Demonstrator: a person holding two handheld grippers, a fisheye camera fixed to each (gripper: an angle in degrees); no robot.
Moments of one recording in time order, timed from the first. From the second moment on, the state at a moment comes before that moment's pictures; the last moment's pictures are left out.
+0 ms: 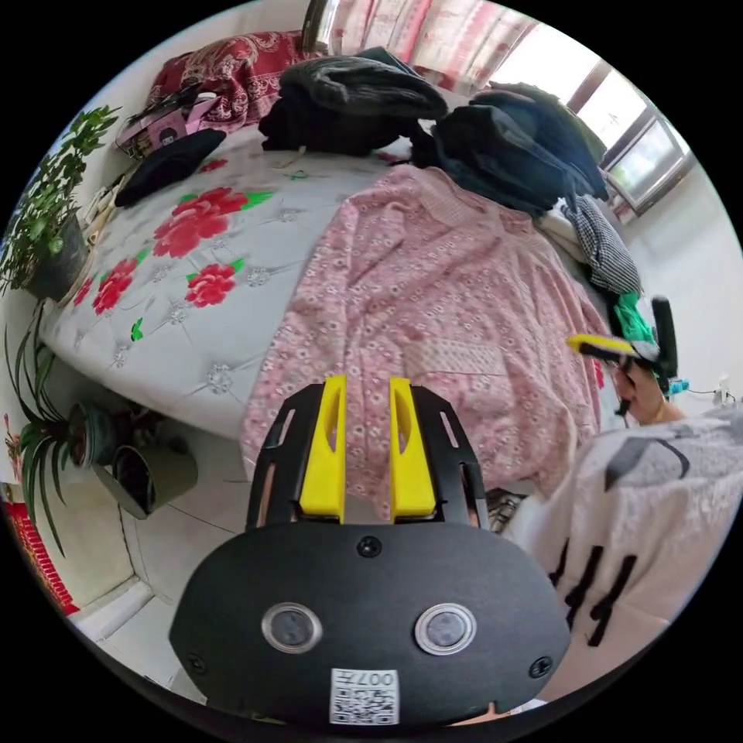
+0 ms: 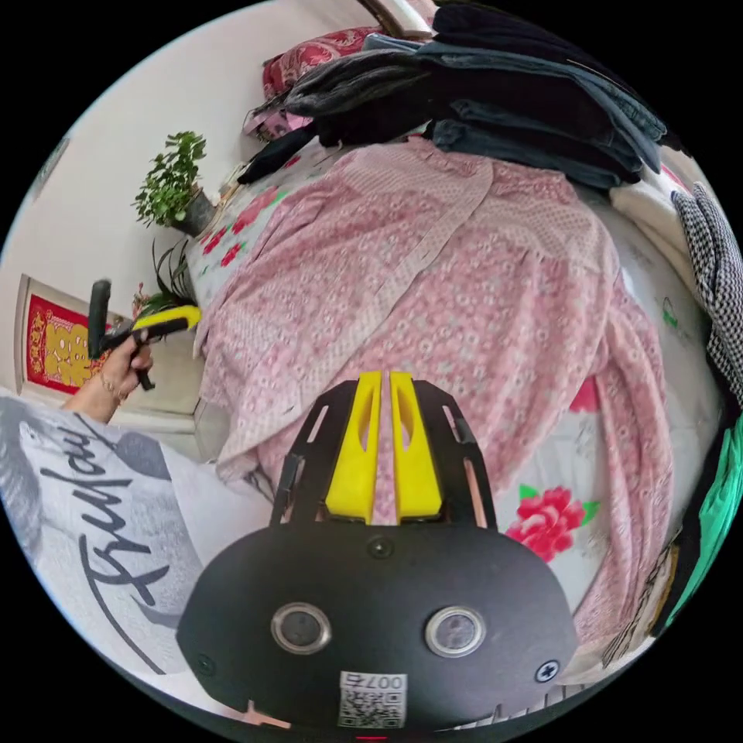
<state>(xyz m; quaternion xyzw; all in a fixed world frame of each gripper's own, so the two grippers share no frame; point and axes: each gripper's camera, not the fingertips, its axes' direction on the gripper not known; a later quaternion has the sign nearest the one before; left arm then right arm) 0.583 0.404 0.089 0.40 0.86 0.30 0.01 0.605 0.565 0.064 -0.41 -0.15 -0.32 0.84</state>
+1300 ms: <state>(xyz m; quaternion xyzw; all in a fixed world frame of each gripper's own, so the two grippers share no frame) 0.555 0.353 0.036 0.48 0.82 0.32 -0.01 0.612 0.605 -0.121 -0.41 0.02 -0.14 0.90</state>
